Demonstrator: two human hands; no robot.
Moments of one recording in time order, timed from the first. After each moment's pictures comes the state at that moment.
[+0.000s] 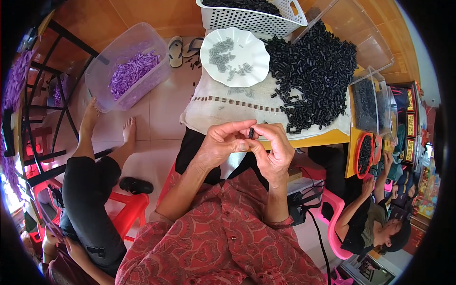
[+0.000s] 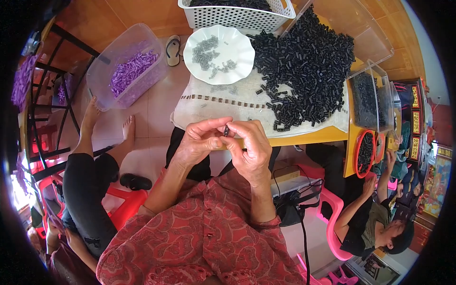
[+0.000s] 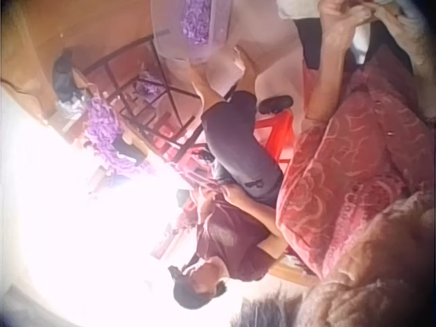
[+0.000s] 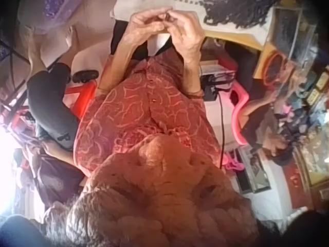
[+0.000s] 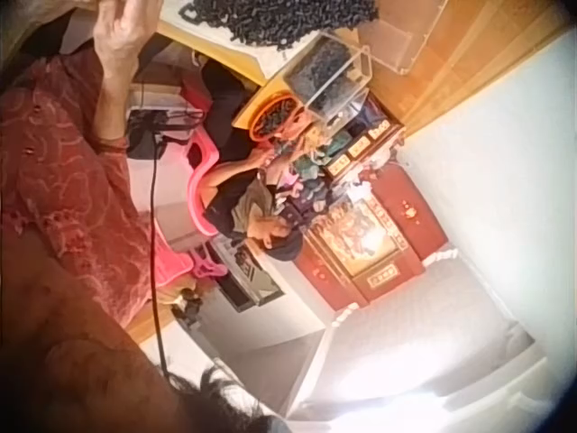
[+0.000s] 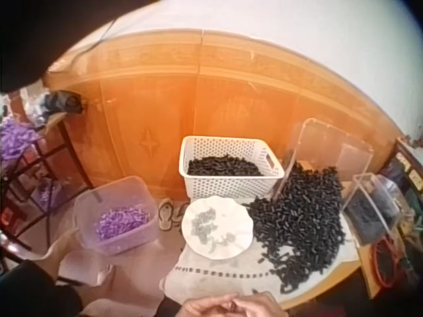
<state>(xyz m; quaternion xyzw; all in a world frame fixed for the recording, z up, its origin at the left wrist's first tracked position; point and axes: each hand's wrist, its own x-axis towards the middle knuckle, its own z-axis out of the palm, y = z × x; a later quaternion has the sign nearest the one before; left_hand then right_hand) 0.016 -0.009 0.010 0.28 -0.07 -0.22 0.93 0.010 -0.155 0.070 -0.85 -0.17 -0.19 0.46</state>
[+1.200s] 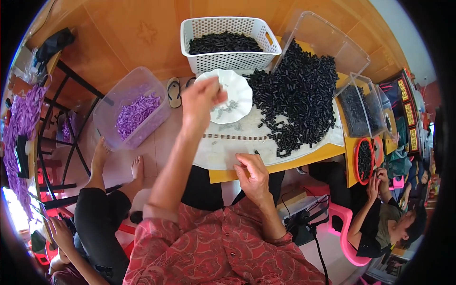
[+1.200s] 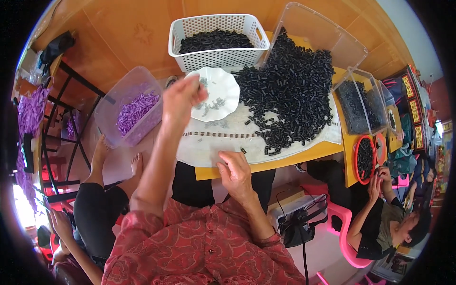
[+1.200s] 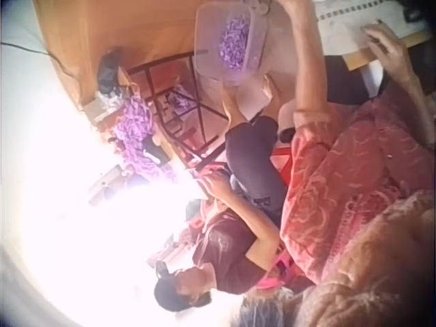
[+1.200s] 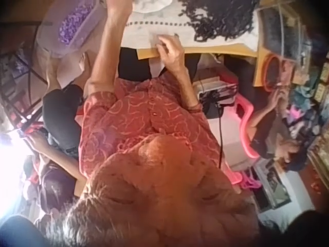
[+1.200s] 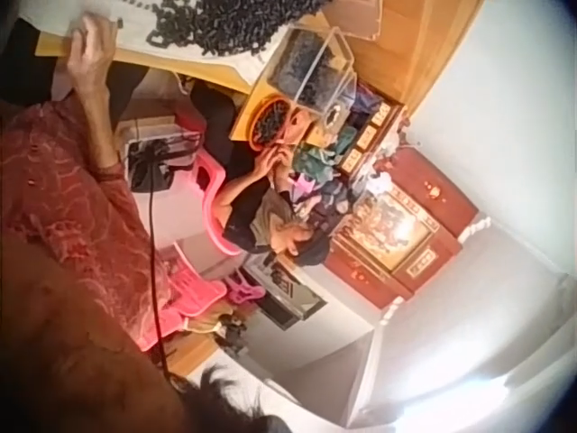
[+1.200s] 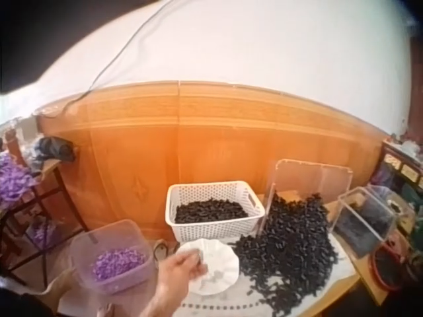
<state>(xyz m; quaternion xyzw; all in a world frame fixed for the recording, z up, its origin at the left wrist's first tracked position) 0.174 -0.006 0.072 0.50 0.08 -0.02 0.86 -0.002 -0.152 0.043 -0.86 -0.10 -0.15 0.47</state>
